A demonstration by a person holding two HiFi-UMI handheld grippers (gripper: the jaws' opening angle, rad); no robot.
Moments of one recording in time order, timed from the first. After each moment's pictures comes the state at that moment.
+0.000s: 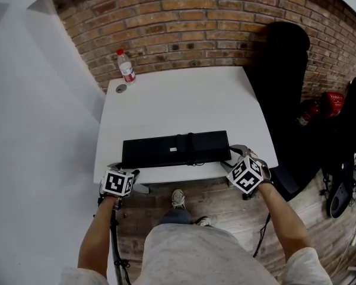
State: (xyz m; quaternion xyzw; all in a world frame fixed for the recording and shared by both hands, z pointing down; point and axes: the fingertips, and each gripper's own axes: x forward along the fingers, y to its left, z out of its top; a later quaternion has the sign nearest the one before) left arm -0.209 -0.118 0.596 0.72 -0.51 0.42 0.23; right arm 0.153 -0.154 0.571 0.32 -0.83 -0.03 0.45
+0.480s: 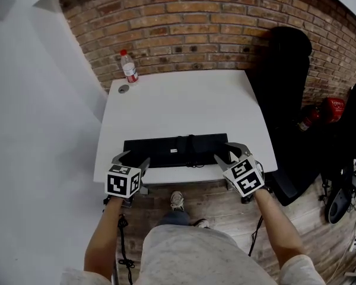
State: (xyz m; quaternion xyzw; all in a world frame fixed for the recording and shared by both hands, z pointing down) left arm -0.140 -0.142 0.509 0.78 -0.53 0.27 0.18; right arm 0.123 -0.157 0.500 0.38 -0.87 0.02 0.32
